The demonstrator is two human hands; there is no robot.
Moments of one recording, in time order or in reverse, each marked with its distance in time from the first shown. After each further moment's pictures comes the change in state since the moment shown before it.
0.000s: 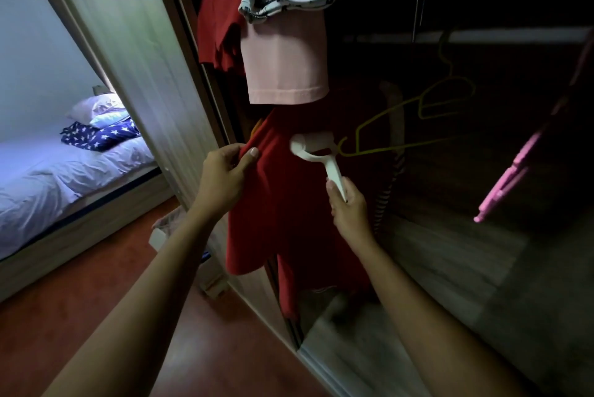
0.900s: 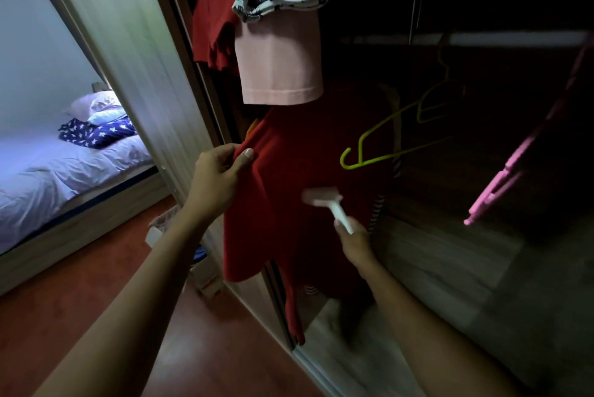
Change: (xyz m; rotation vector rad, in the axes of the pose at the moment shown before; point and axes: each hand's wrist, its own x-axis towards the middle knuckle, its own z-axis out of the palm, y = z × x) left_hand -0.008 0.010 0.000 0.002 -0.005 0.025; right_hand -0.004 0.104 -0.028 -0.225 0.007 0.255
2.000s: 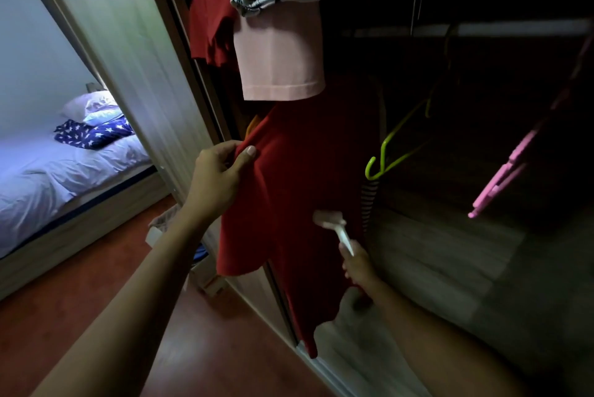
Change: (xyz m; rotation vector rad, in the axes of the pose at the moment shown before) left_hand 0.000 0.000 -0.003 0.050 0.005 0.046; right_hand -0.022 0.052 0.009 -0.034 -0.099 0.225
